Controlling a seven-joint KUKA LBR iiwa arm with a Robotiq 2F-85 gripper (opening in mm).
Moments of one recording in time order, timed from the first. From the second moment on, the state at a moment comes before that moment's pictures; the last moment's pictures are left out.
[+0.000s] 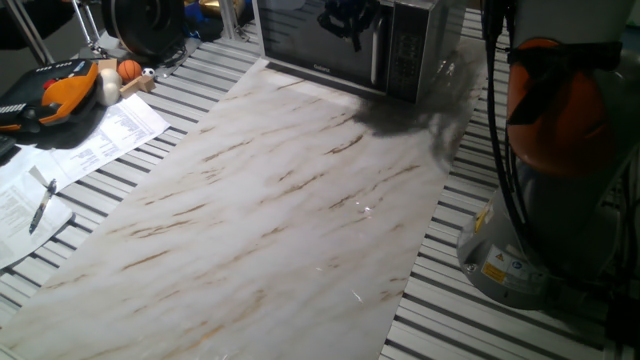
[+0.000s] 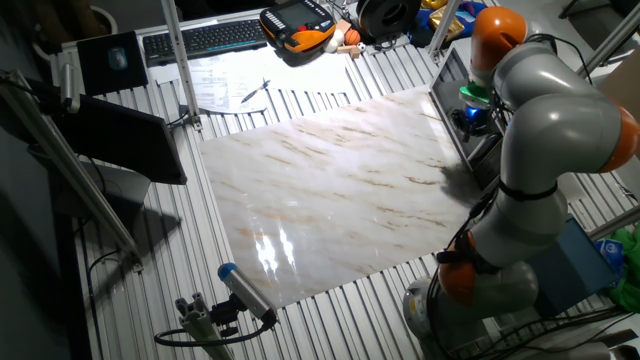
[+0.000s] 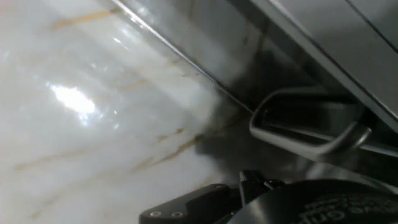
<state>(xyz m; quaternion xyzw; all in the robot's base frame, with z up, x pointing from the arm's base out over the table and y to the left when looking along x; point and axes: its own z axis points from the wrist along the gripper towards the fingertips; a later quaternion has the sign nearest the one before) 0.429 -0.237 0.208 -0.48 -0.87 0.08 0.06</state>
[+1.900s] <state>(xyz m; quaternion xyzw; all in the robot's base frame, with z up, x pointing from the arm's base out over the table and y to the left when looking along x) 0.415 -0.268 0.224 -0.74 -0.66 0.13 0.01</state>
